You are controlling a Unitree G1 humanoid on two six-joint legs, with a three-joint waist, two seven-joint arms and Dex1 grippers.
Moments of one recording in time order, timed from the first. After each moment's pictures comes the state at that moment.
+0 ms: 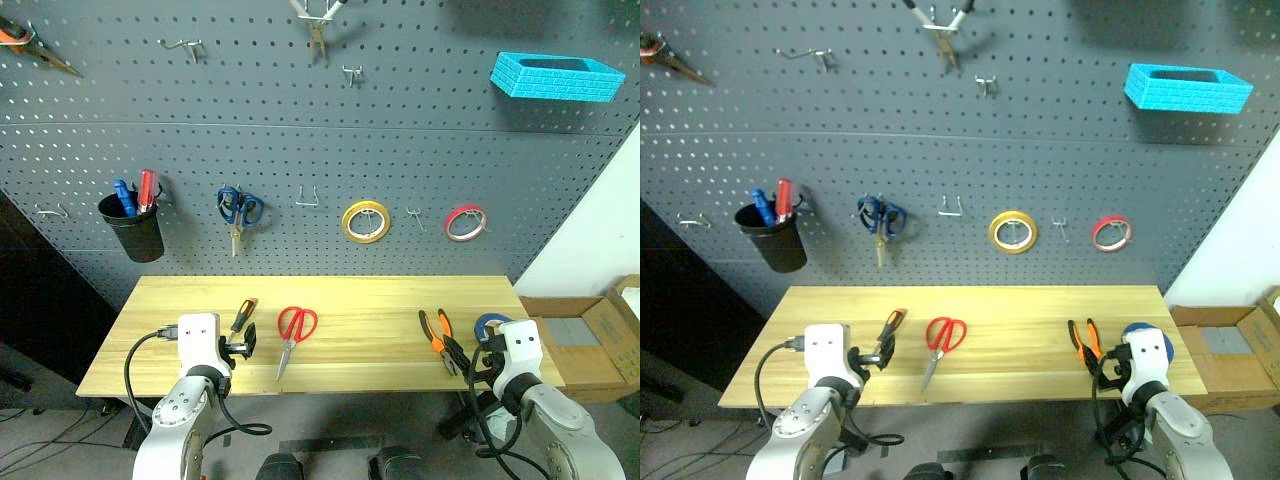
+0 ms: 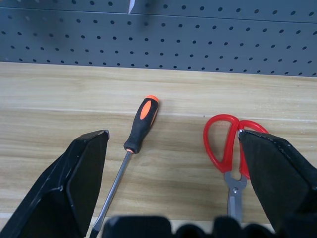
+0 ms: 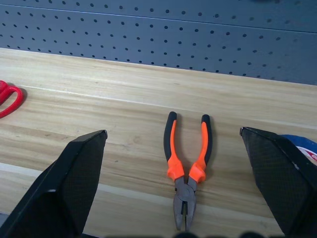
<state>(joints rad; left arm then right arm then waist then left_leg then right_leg) 0.21 0.17 0.16 -0.35 -0.16 0.53 -0.10 0.28 -0.31 -0.13 -0.37 0.22 0.45 0.35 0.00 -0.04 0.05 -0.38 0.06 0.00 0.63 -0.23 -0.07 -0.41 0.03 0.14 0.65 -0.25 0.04</state>
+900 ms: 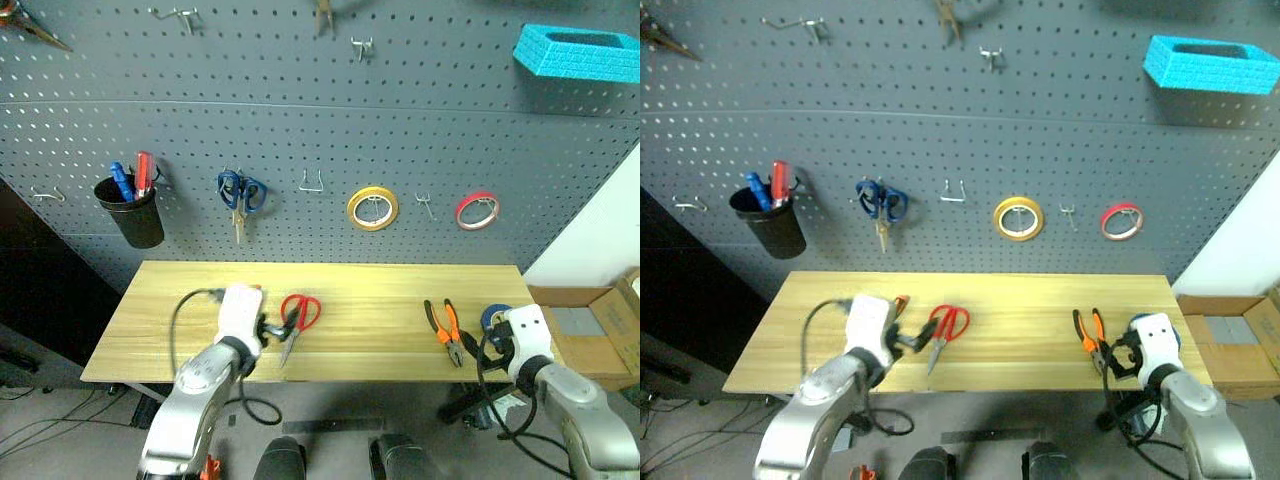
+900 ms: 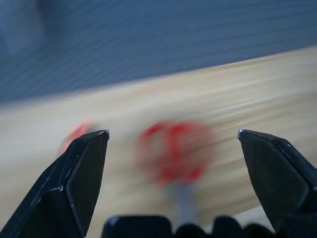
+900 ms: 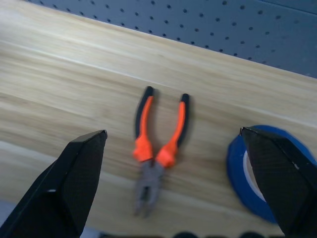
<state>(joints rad) -0.05 0.32 -0.09 -0.34 -0.16 0.53 -0.40 0.11 -0.50 -0.14 -0.18 0.18 0.49 0.40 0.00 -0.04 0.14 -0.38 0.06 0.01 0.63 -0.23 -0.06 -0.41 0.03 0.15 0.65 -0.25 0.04</state>
